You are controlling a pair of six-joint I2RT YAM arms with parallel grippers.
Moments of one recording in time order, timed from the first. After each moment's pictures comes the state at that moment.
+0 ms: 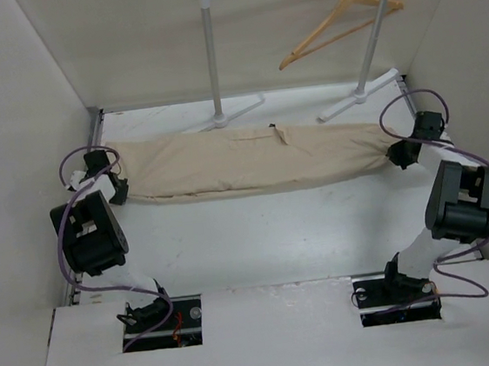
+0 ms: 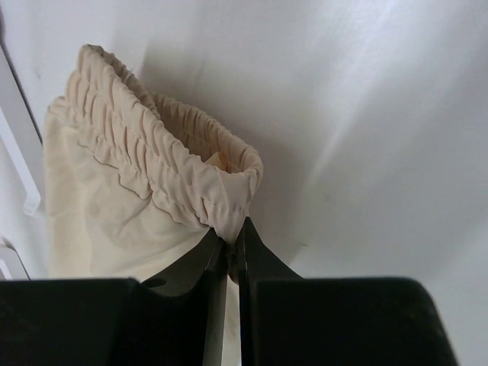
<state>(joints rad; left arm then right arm) 0.33 1.76 1.04 -0.31 -0.21 -0.98 -0.33 1.68 1.03 -0.25 0.00 0.94</state>
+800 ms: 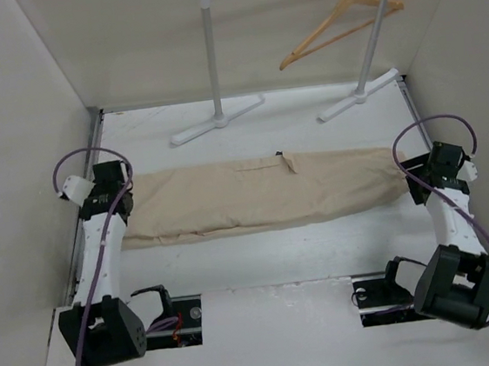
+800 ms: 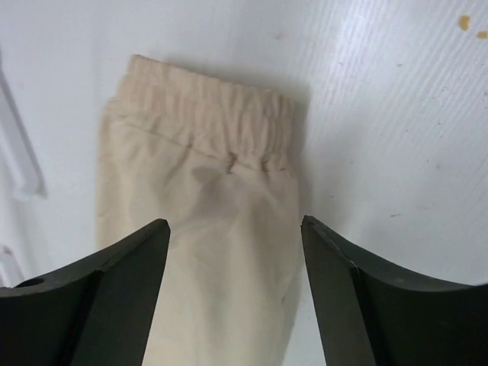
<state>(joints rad) 0.19 1.10 0.87 -0.77 -0.54 -0.95 -0.42 1.11 0.68 -0.41 0.09 0.96</state>
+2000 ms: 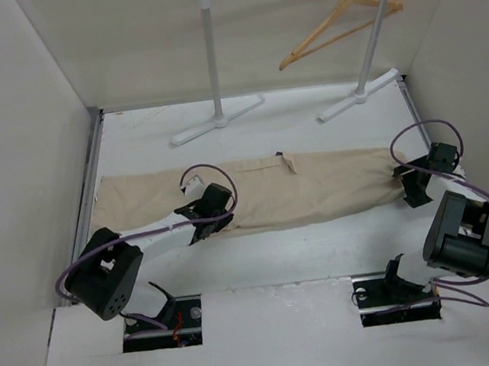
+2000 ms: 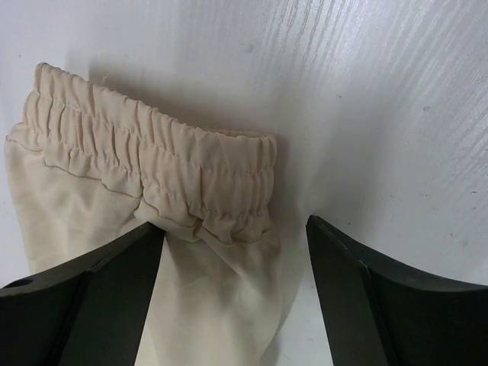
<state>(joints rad) -0.70 1.42 0.61 -0.18 -0.33 -1.15 -0.48 1.40 0.68 -0.25 -0.01 0.88</state>
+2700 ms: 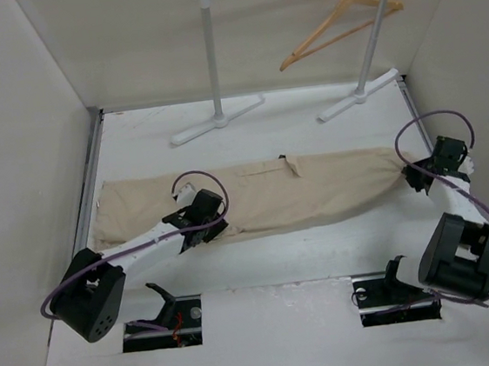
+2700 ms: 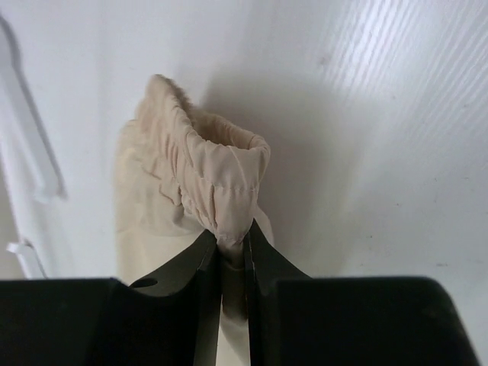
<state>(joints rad) -0.67 1.27 0.55 -0.29 -0.28 -1.15 -0.47 1.29 0.70 -0.26 -0.02 0.94</state>
